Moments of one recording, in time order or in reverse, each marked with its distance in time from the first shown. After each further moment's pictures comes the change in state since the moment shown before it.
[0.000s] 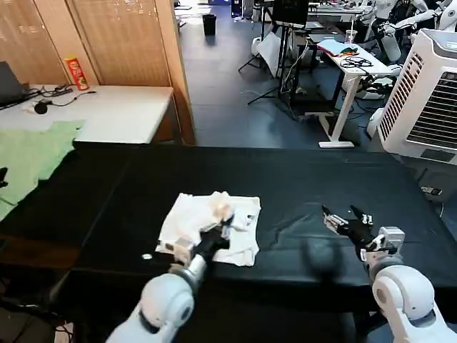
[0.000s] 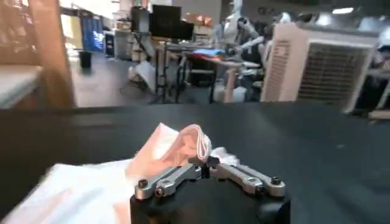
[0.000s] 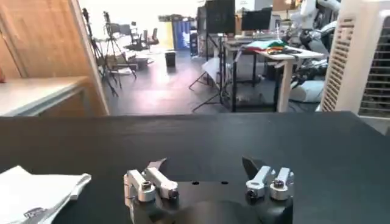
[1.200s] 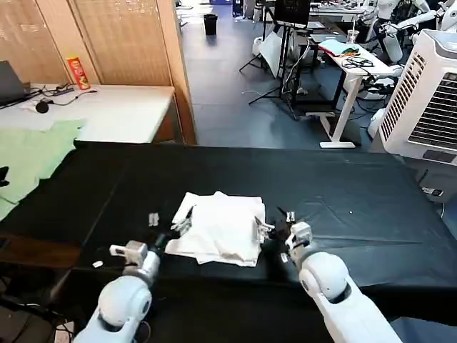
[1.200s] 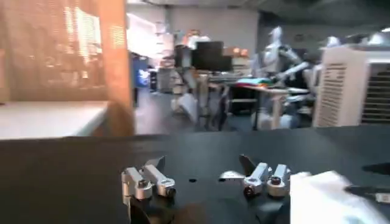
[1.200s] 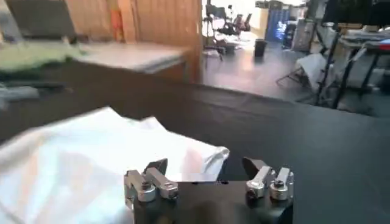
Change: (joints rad) left arm 0.118 0.086 -0.328 0.063 0.044 -0.219 0.070; right arm 0.266 0.082 -0.450 -0.231 -0.365 0.010 -0.032
